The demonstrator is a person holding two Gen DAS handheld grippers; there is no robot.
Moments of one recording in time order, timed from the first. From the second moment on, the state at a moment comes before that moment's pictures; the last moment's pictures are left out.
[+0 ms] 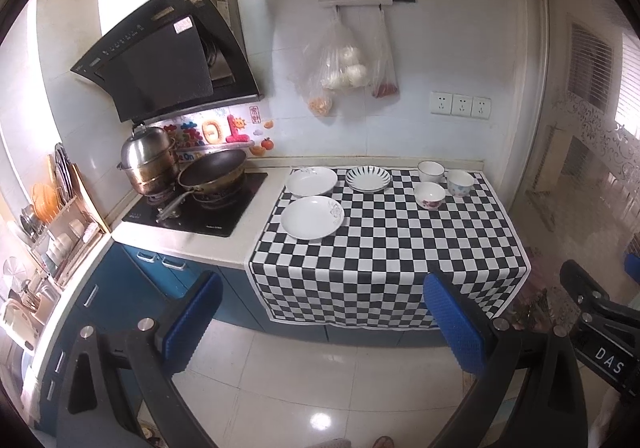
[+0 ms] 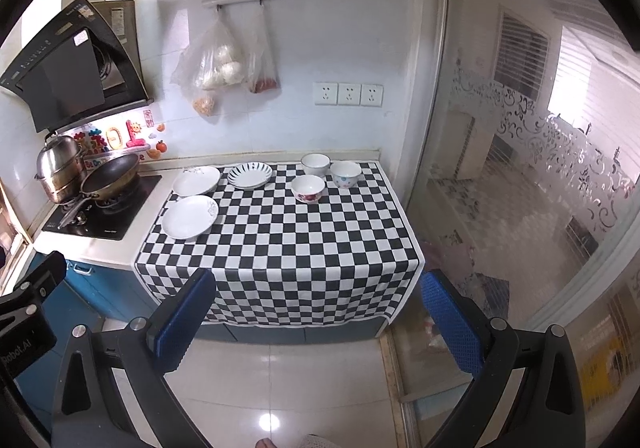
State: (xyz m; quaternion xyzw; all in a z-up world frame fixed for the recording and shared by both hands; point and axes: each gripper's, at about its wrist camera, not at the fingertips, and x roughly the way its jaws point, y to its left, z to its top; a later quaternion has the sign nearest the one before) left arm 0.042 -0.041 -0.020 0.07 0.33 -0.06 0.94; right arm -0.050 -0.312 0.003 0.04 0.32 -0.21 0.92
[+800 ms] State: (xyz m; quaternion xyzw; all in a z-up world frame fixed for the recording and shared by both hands) left arm 0.170 -0.074 -0.067 0.07 0.31 0.03 0.95; right arm 0.112 -0.381 -0.060 0.03 0.34 -0.20 0.92
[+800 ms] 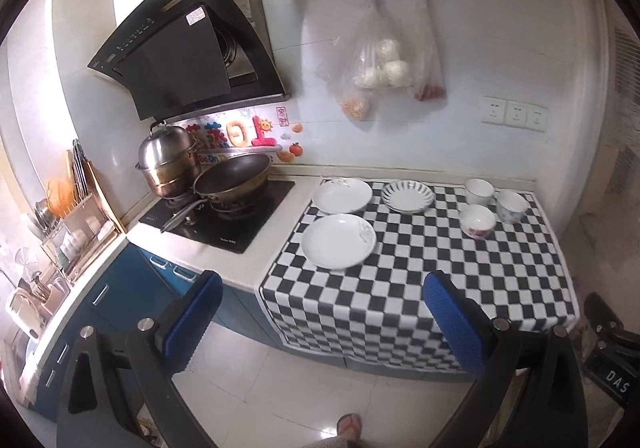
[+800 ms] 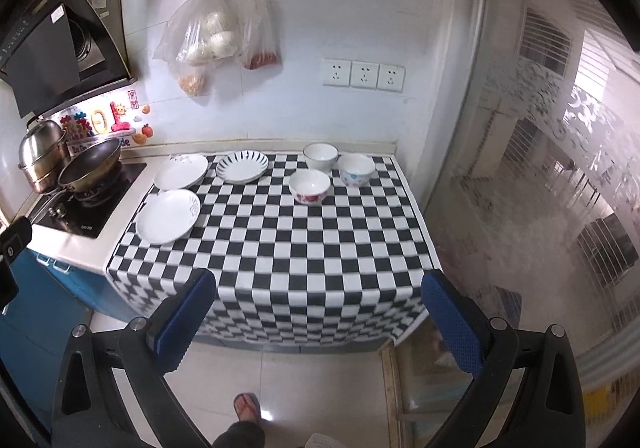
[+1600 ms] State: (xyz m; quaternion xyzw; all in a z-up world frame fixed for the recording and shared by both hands) left arm 0.518 0.024 -0.222 0.09 0.46 -0.05 0.88; right arm 0.498 -0.290 -0.238 0.10 0.49 -0.11 0.86
